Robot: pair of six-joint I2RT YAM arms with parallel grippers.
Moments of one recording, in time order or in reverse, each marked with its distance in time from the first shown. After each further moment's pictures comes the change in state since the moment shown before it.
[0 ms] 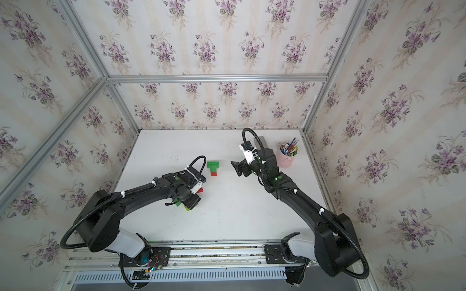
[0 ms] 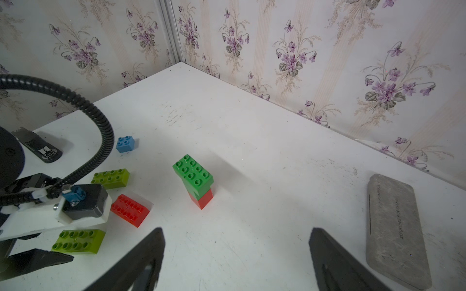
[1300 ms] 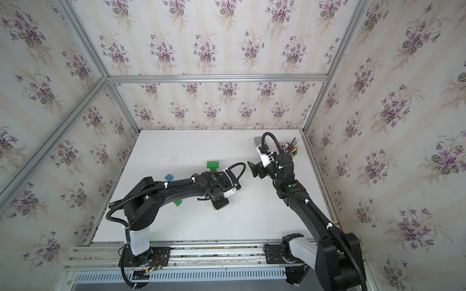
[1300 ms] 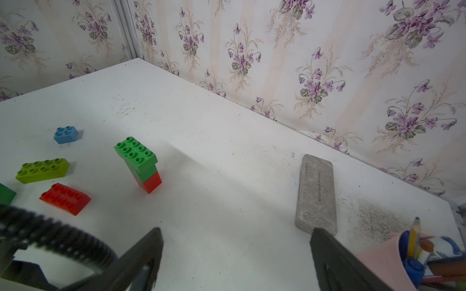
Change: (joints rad) left arm -0.299 0.401 0.442 -0.050 0.031 0.116; right arm -0.217 -0.147 -0.146 0.045 -0.046 -0.127
